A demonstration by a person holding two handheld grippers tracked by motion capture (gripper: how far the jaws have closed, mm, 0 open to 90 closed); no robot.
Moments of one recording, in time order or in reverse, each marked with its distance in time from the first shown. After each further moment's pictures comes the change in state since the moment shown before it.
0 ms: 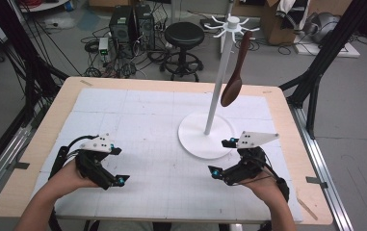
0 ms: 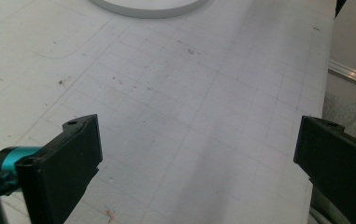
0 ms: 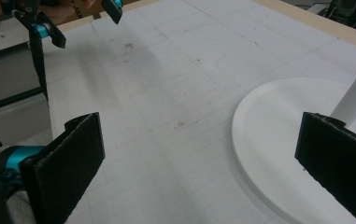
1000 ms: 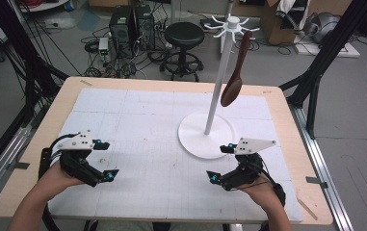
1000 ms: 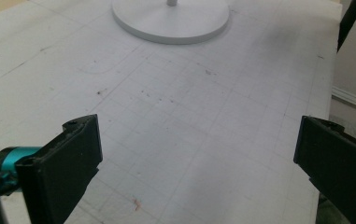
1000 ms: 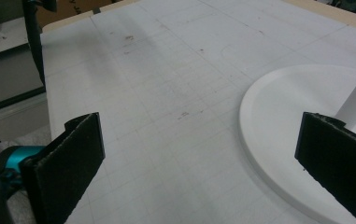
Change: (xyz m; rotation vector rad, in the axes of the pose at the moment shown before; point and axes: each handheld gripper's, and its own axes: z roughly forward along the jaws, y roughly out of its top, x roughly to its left) left arm 0.007 -0.015 -0.032 -0.127 0.066 -0.020; right arm 0.003 -0.018 0.008 -0.006 0.003 0.007
